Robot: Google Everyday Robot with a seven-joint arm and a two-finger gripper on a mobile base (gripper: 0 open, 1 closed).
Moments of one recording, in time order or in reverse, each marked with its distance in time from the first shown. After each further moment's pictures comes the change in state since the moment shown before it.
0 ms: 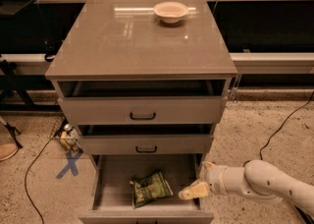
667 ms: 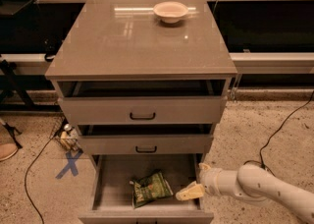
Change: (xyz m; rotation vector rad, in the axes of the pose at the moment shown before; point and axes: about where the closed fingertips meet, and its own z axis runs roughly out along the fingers) arm 0.021 -0.020 0.034 0.011 -0.016 -0.017
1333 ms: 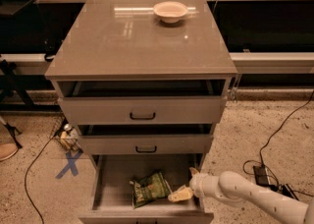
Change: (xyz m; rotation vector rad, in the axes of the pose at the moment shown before) arm 0.066 -0.055 0.106 0.026 0.000 -0.037
